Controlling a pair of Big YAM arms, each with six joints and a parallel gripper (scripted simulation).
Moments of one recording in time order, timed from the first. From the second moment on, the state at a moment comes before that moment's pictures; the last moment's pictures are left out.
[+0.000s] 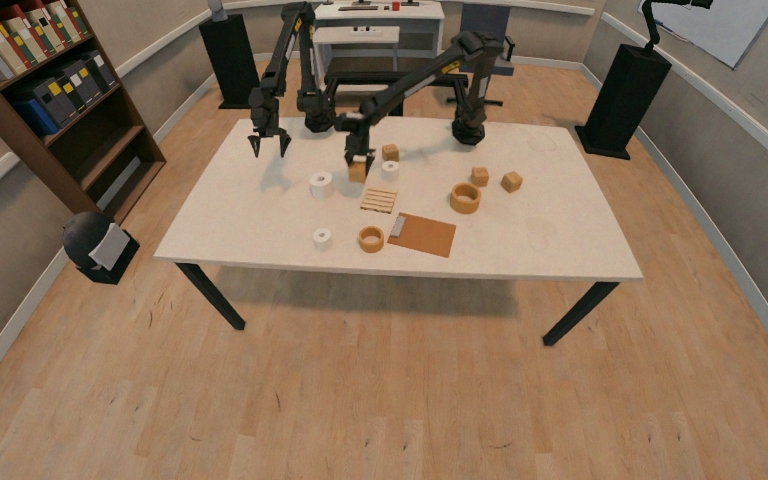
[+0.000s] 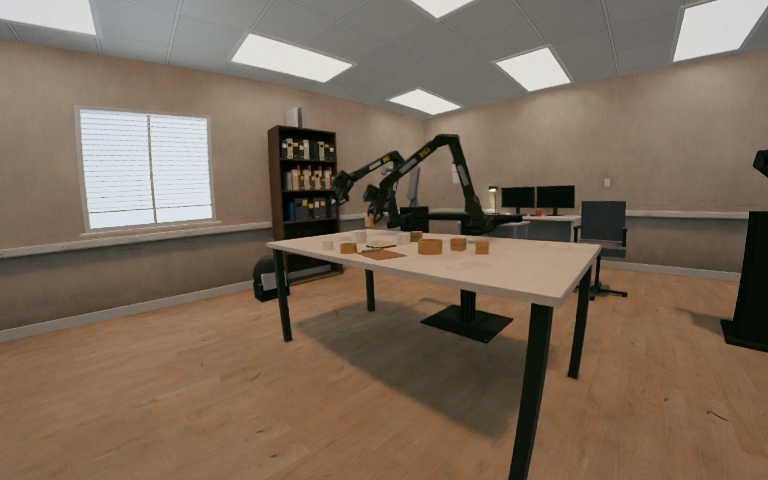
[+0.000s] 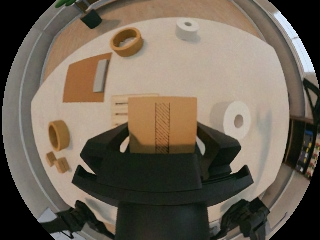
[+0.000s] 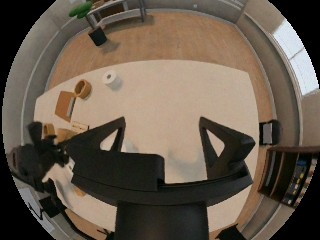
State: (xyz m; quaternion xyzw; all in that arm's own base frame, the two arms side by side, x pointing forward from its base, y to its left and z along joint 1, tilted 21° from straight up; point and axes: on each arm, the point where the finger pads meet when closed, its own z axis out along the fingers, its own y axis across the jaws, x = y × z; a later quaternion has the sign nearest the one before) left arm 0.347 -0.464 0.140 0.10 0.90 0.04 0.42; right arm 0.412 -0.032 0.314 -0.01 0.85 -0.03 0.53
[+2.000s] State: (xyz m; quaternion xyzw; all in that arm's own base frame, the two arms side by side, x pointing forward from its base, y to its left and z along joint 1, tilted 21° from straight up) left arm 0.247 -0.411 0.330 0.01 0.79 -0.52 0.32; right arm 0.412 -0.032 0.314 -0.01 0.85 -0.03 0.53
